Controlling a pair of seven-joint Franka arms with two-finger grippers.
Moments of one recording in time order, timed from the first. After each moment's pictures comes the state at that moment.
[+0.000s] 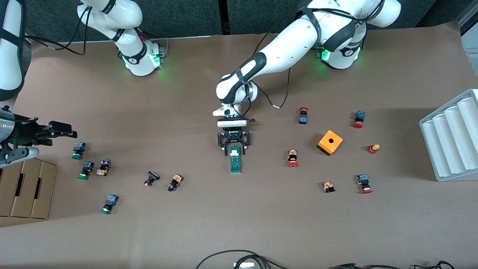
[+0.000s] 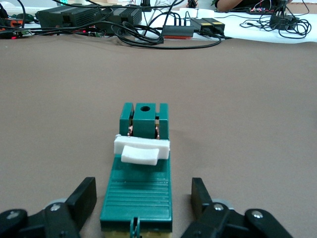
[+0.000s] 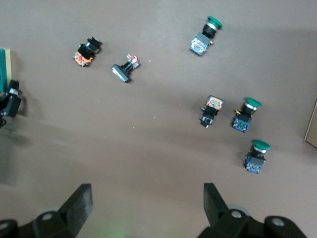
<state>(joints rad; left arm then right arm) -0.75 0.98 -0.35 -1.59 1.88 2.06 -2.43 -0.08 0.16 -0.07 -1.59 0.13 1.58 -0.38</state>
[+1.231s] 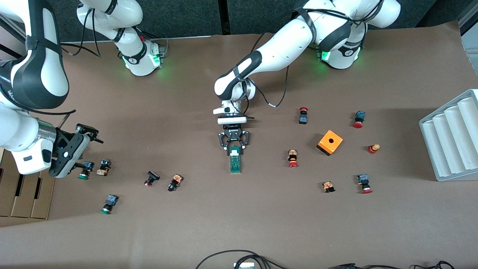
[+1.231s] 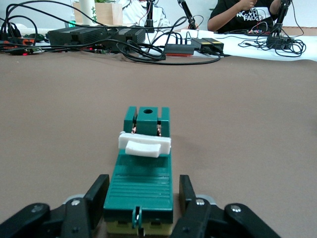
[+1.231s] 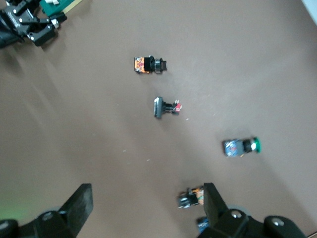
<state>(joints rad) -0.80 1.00 -0.34 -1.59 1.92 1.95 -2.49 0.06 0.22 -0.05 -1.59 0.14 1.76 -1.07</state>
